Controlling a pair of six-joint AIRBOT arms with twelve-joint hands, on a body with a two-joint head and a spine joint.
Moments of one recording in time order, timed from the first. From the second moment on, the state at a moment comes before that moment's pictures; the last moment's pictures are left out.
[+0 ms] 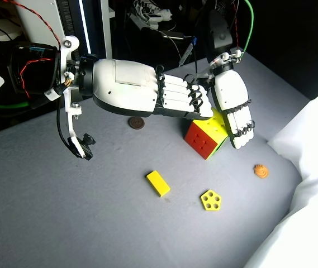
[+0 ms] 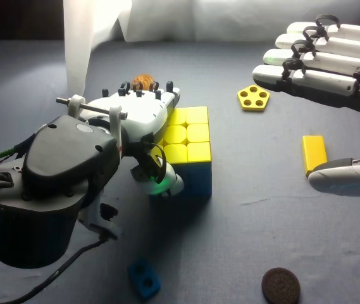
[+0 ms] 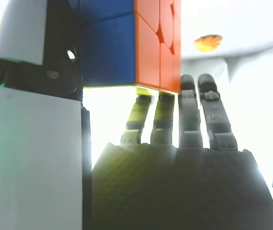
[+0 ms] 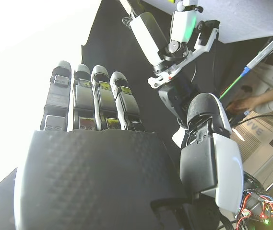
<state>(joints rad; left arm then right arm) 0.38 -1.19 0.87 -1.53 -0.80 2.23 -0.58 -0.68 0.79 -0.30 0.74 -0.85</state>
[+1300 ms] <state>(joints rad) 0.30 -1.16 0.84 -1.63 -0.74 2.34 -0.60 -0.68 0.79 -0.30 0.69 -0.86</state>
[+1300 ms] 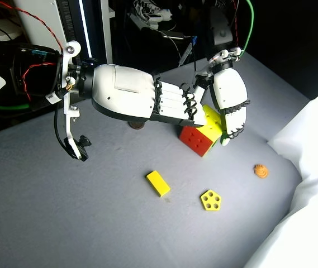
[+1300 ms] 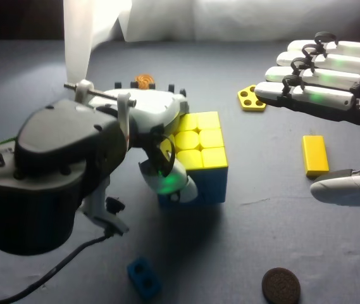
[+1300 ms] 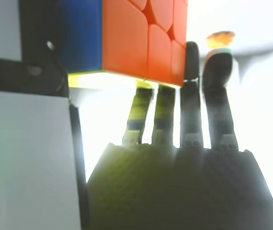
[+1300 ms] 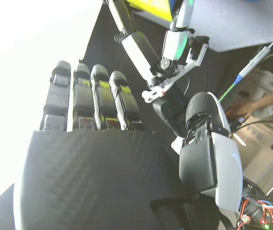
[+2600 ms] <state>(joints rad) 0.13 -1.10 0.76 -1.74 -0.71 2.44 -0.56 -0.68 0.78 -0.35 0.68 -0.85</state>
